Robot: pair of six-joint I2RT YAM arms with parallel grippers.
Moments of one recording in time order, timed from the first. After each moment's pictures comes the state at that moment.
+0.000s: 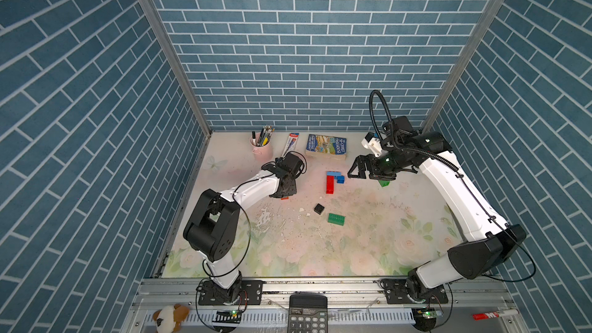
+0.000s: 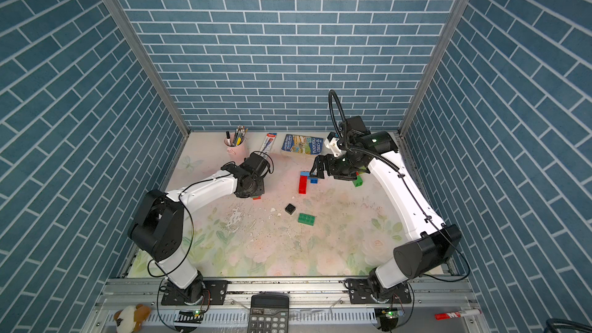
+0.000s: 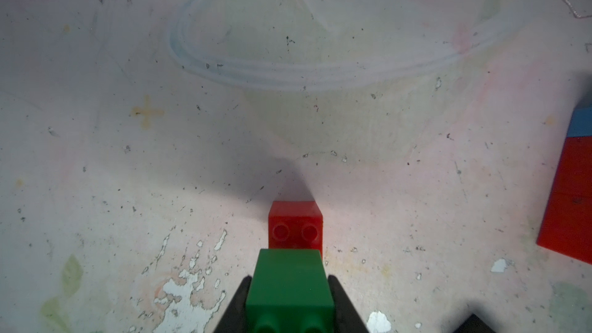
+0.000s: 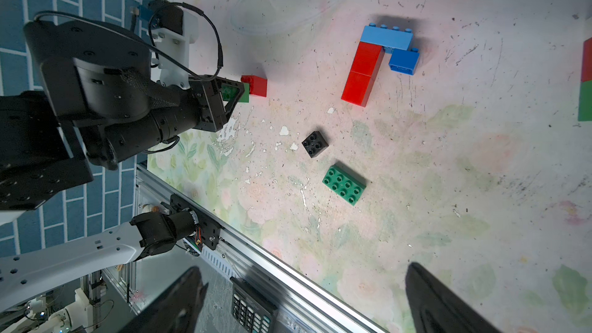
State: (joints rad) left arm -0.54 1.73 1.22 -0.71 -0.25 -0.65; right arm 0.44 1.52 1.74 -1.34 -0.44 0.26
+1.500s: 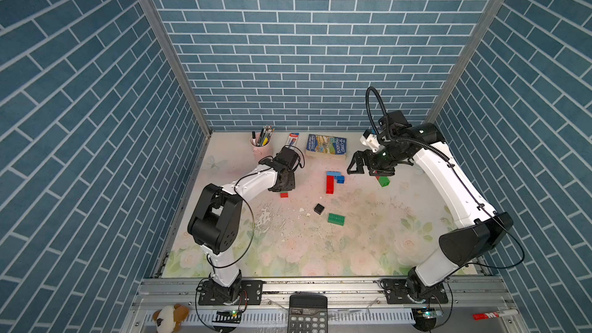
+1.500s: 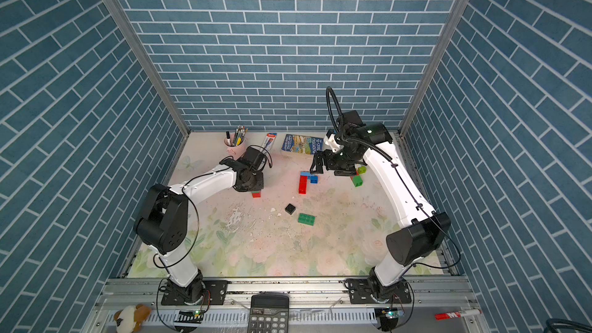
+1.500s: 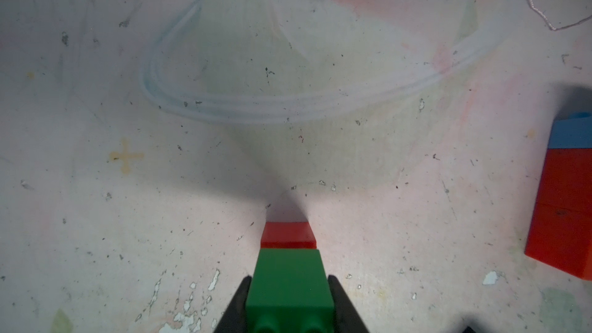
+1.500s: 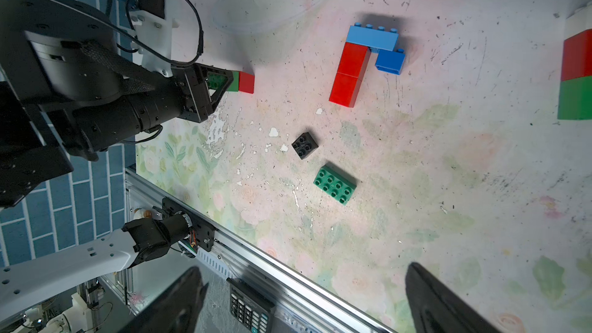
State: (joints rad) left arm -0.47 1.79 1.27 -0.69 -0.16 -0.53; right arm 0.43 1.63 1.86 -1.42 -0.41 0.26
